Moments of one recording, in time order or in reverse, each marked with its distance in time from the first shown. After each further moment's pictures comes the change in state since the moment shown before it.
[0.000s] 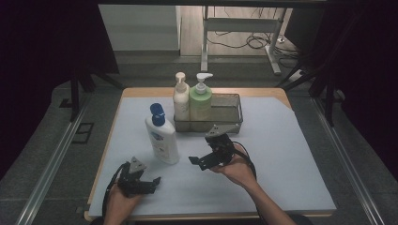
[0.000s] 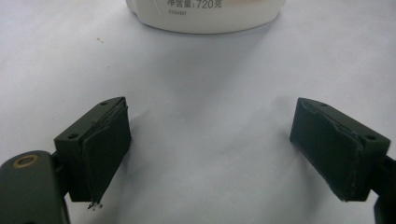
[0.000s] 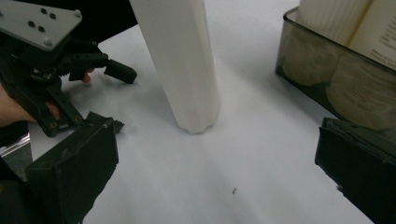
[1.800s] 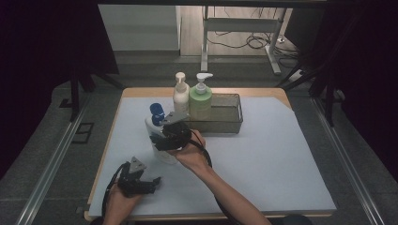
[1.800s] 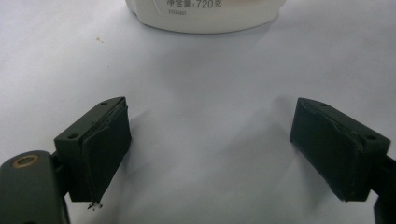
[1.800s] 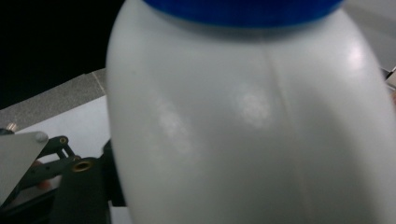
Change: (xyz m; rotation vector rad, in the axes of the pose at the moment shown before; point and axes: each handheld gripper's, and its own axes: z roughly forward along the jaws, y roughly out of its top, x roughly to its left) left arm 0.000 0.000 0.000 0.002 0.002 -0.001; right arm 0.045 0.076 0.091 -0.104 -0.127 -0.119
